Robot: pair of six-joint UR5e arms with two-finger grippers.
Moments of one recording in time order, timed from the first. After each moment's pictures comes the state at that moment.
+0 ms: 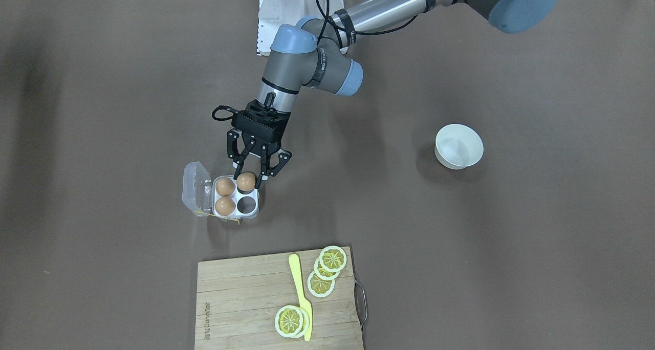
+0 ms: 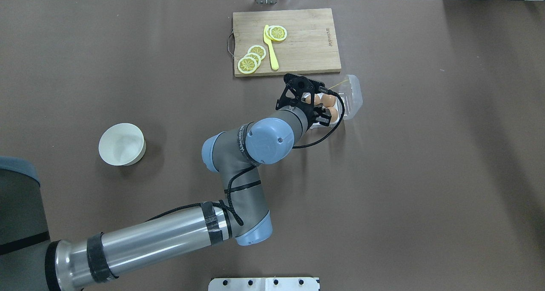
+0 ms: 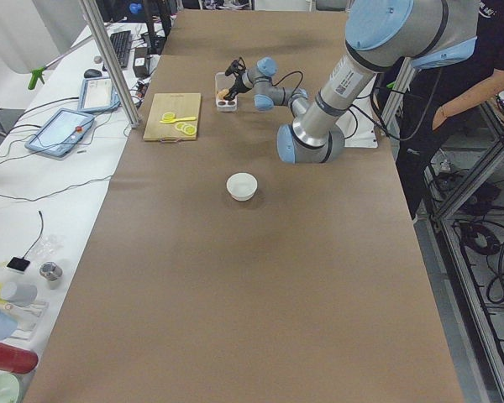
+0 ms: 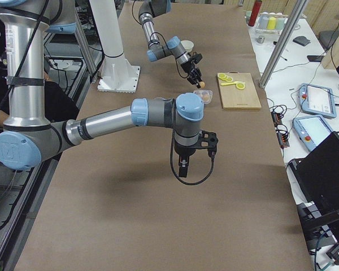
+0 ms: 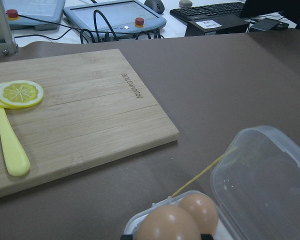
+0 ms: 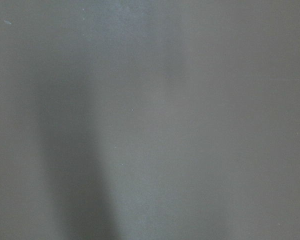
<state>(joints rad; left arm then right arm) -0.39 -2.56 -1.12 -2.37 -1.29 -0.92 1.61 -1.63 1.94 -1.91 2.25 0.00</state>
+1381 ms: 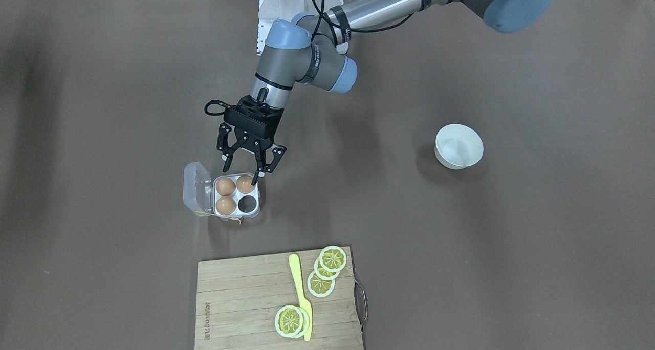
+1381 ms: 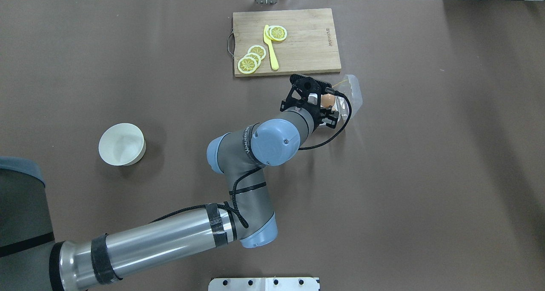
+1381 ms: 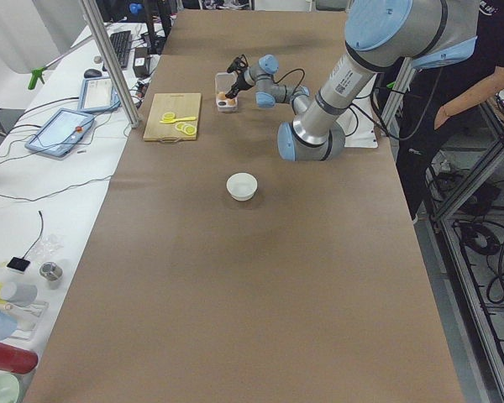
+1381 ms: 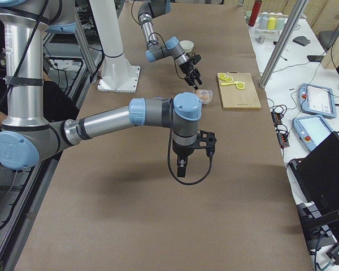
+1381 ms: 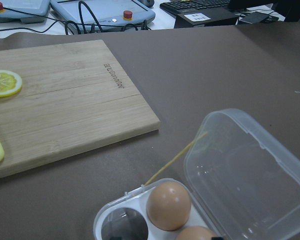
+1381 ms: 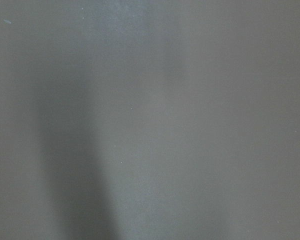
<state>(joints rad) -0.39 -2.58 -1.12 -2.37 -1.29 -0.92 1.62 -1.64 1.95 -1.91 2.25 0.00</state>
